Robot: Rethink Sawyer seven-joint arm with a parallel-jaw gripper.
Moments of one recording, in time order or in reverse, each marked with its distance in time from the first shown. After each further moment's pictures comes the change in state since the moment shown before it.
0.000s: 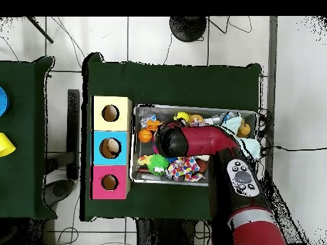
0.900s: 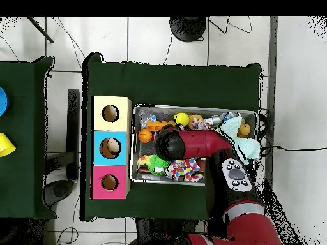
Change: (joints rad) arm 0.020 0.051 -0.026 0.000 -0.001 -0.003 0.000
